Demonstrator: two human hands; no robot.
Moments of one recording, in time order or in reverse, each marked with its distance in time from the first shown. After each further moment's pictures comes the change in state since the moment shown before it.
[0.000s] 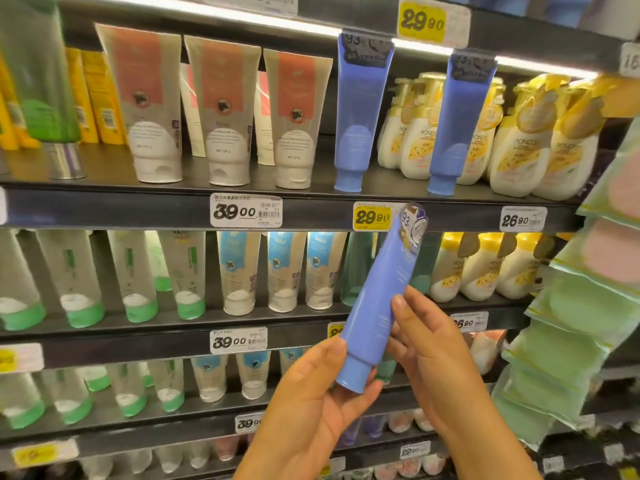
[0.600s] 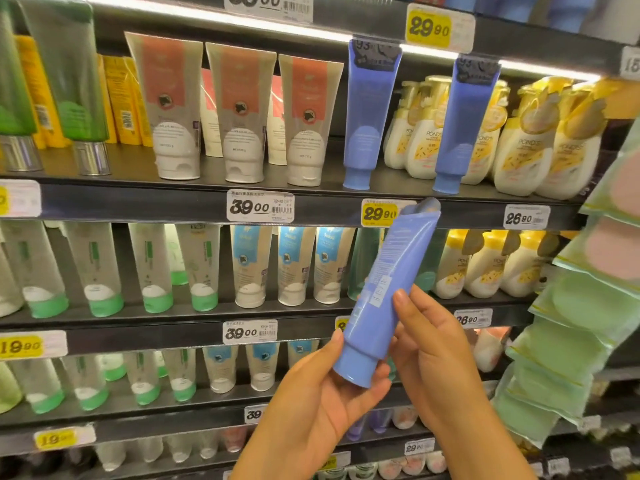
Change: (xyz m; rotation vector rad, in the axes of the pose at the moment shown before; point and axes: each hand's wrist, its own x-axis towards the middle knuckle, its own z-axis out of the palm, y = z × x) left_hand -0.018 0.006 0.000 -0.054 -0.045 -0.063; right_hand -0.014 -0.001 0.019 0.149 -0.051 -0.033
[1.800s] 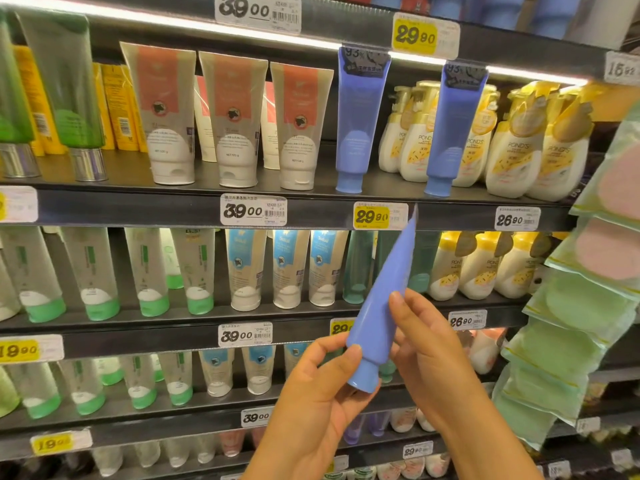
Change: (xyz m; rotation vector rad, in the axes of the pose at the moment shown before) left_hand 0.007 -0.015 0.004 0.112 0.077 0.143; right_hand 0.001 -0.005 -0.011 -0.050 0.021 0.092
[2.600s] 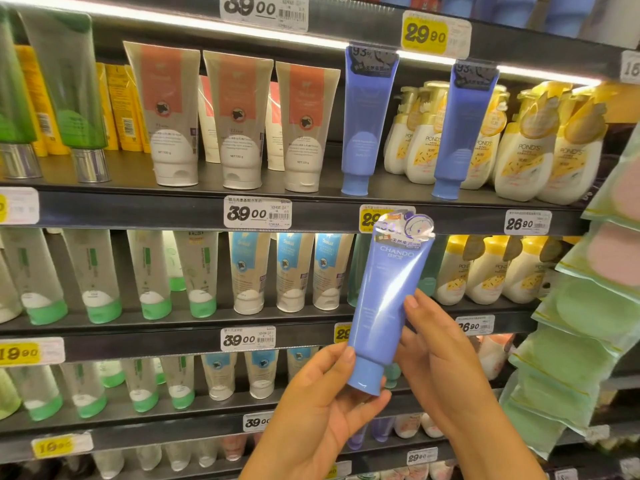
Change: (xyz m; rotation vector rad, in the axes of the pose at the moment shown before) left_hand 0.001 0.006 -0.005 0.005 -0.043 -0.074; right_hand 0.008 0.005 -0.005 0.082 -0.038 -0.055
